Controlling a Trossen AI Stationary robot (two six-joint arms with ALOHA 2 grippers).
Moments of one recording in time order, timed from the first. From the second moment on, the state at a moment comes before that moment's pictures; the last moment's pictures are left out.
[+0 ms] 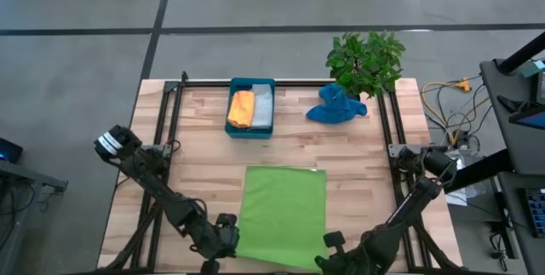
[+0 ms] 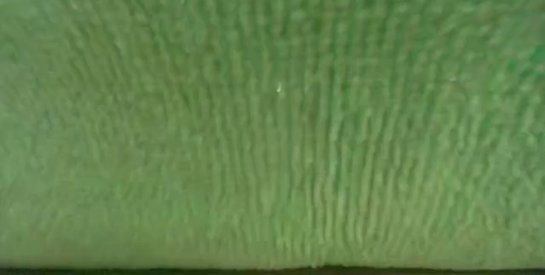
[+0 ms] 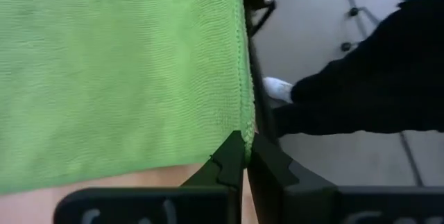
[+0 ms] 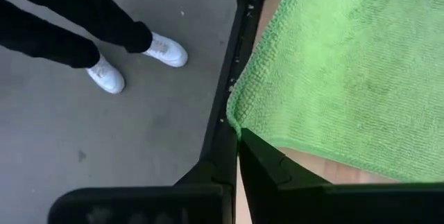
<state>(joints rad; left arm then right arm) -0.79 1.66 0.94 -0.03 -0.04 -0.69 0.92 1.95 1.44 -0.59 0.13 0.65</state>
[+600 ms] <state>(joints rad) -0.66 1.53 0.90 -0.25 -0.14 -0.47 0.77 1.73 1.20 -0.62 0.18 0.65</state>
